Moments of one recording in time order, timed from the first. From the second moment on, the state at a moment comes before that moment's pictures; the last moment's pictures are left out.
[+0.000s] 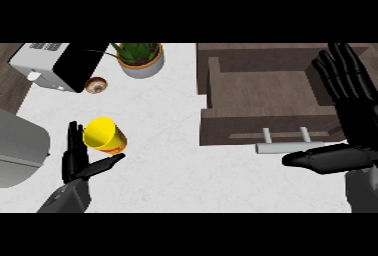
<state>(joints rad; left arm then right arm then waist) -0.49 0.21 0.43 -0.16 0.16 -0.01 -1.02 -0.27 -0.19 -0.11 -1.86 -0.12 0.19 0.10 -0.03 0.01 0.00</state>
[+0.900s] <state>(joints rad) -0.53 0.20 0.44 -0.23 0.14 0.06 -1.12 -0.30 -0.21 -0.13 -1.84 -0.13 0.19 0.12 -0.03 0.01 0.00</state>
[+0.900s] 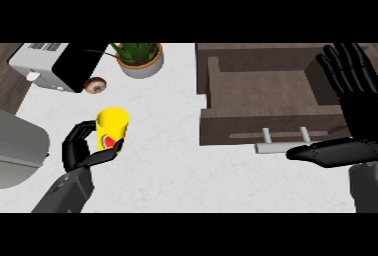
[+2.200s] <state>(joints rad) -0.86 0.02 0.16 -0.70 0.09 -0.04 -0.70 -0.25 -0.22 -0.16 -1.84 -0.12 0.19 0.11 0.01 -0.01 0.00</state>
